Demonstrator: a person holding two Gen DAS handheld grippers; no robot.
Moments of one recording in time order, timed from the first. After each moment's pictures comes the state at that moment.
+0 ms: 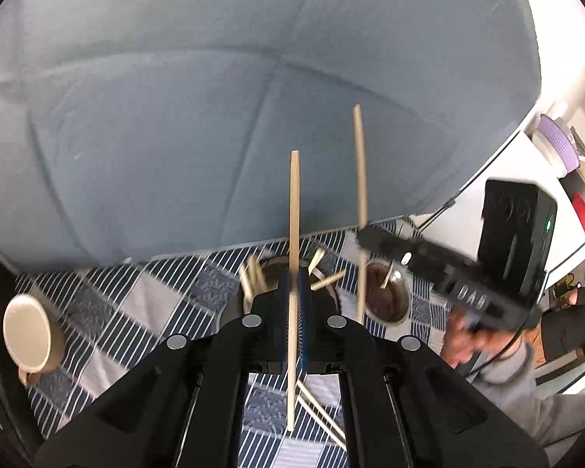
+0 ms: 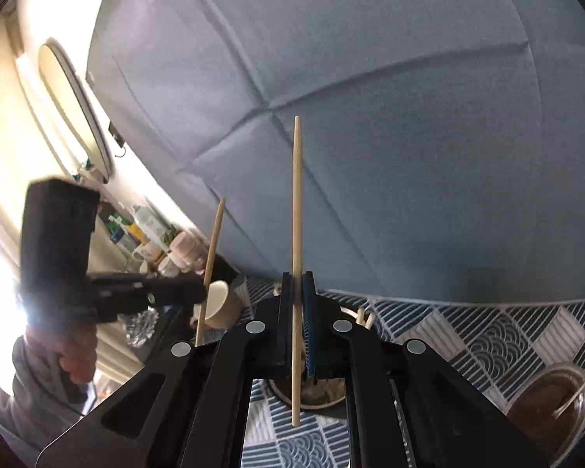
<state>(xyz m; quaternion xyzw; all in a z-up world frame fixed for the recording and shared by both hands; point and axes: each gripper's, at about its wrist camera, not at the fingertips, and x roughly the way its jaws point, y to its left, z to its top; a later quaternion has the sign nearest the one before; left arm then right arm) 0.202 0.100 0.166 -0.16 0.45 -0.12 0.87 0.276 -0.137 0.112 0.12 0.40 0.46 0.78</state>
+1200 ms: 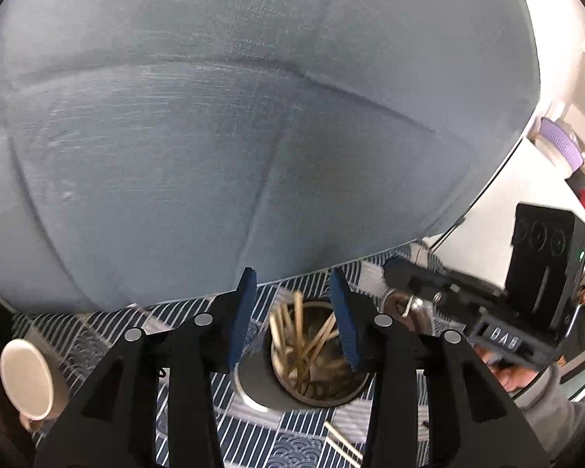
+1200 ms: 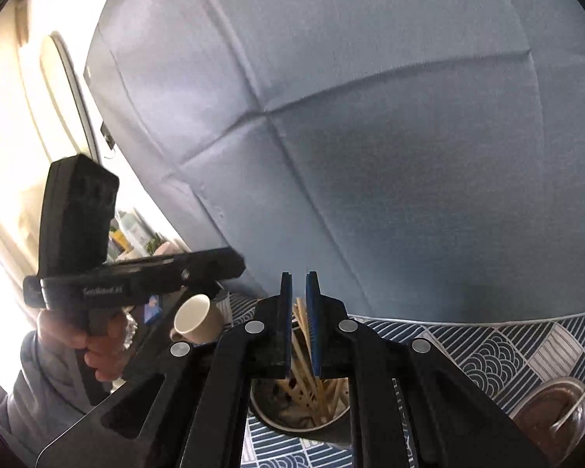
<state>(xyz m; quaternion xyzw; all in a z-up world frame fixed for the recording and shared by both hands) 0.216 0.101 0.153 -0.13 0.40 -0.10 0.90 0.263 -0.131 0.108 0.11 0.36 0.44 0.81</state>
